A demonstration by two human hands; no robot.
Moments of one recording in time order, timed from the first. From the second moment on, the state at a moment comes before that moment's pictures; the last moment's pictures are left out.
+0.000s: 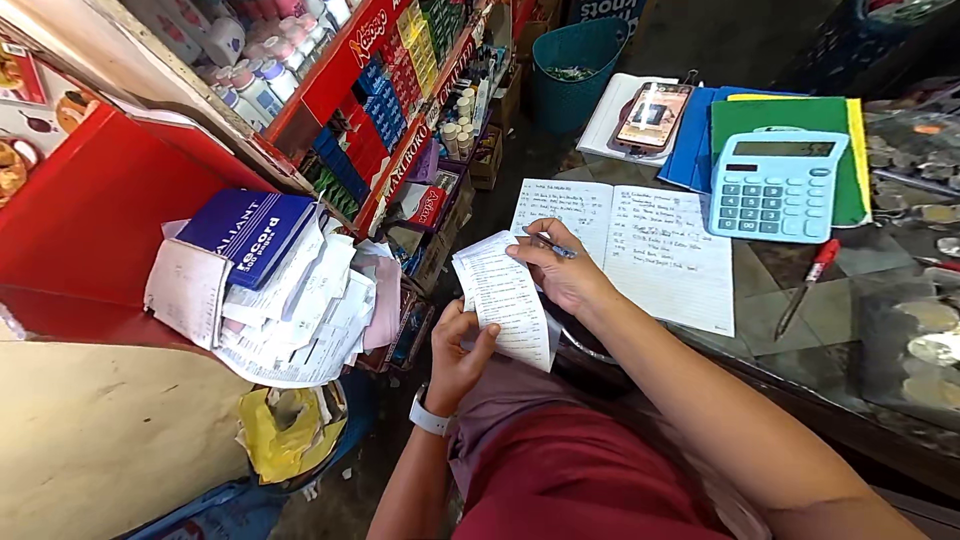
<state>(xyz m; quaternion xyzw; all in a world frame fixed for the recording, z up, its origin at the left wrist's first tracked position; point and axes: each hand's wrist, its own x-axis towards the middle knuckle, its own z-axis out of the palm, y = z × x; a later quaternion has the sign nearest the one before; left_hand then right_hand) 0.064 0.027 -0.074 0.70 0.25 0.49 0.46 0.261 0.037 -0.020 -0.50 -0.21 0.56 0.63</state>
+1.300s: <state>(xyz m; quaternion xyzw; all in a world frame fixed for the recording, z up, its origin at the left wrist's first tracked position) 0.024 0.055 -0.056 0.65 0.42 0.52 0.36 0.378 0.019 -0.065 -0.79 -0.46 0.04 0.41</state>
